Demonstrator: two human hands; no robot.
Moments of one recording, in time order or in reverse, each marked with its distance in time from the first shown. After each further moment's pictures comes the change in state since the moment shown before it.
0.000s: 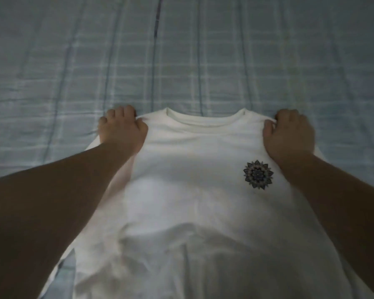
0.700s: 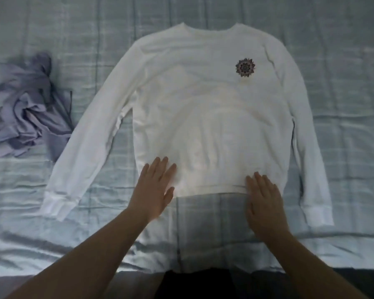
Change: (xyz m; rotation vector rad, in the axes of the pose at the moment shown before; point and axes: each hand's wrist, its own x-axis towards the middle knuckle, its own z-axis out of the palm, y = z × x) left_hand -0.492 -0.087 -0.053 -0.172 -0.329 0.541; right_hand -0.527 0.032 -0.130 0.199 -0.409 -0.189
